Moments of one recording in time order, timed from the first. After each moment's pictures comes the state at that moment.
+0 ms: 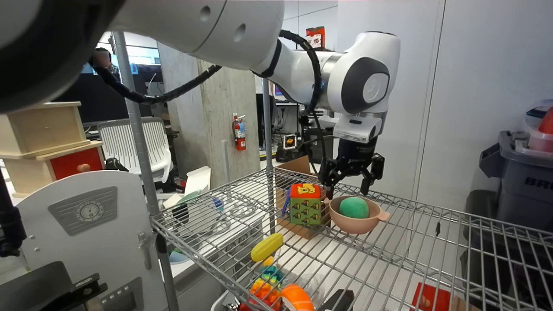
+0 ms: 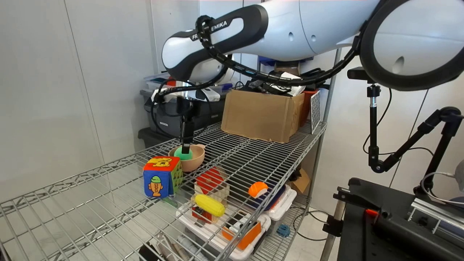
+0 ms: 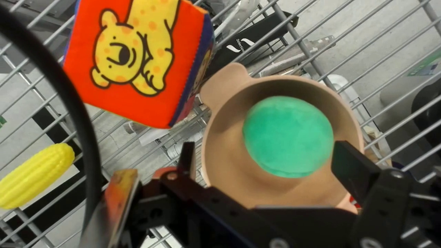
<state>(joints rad) -0.09 1.43 0.00 -0.46 0.16 1.95 2.05</state>
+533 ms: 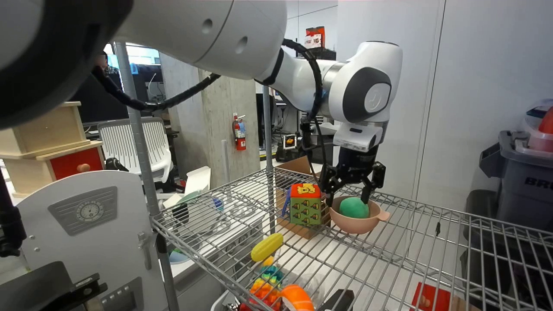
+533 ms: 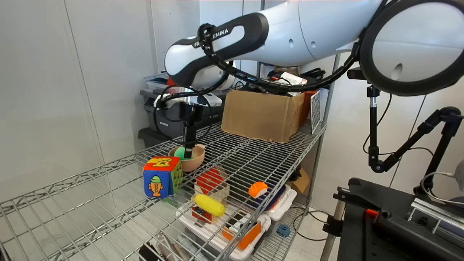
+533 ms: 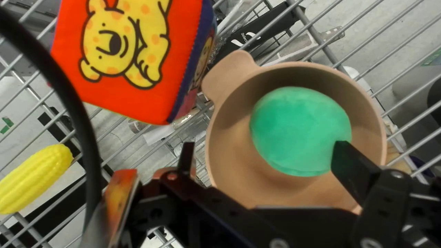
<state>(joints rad) -0.10 1.45 0.00 -0.46 0.16 1.95 2.08</state>
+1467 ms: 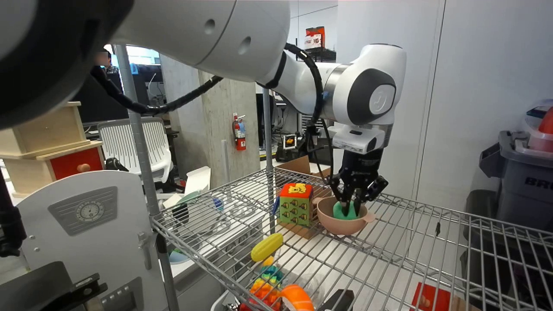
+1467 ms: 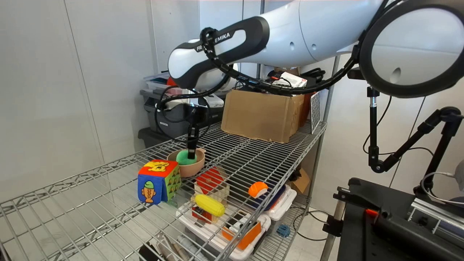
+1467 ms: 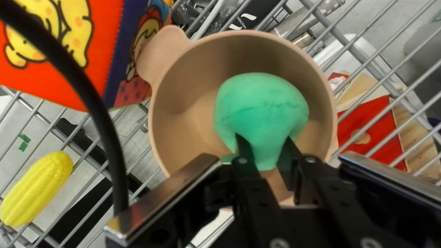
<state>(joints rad) -0.10 1.46 -0.02 -0.46 0.16 1.93 2.21</state>
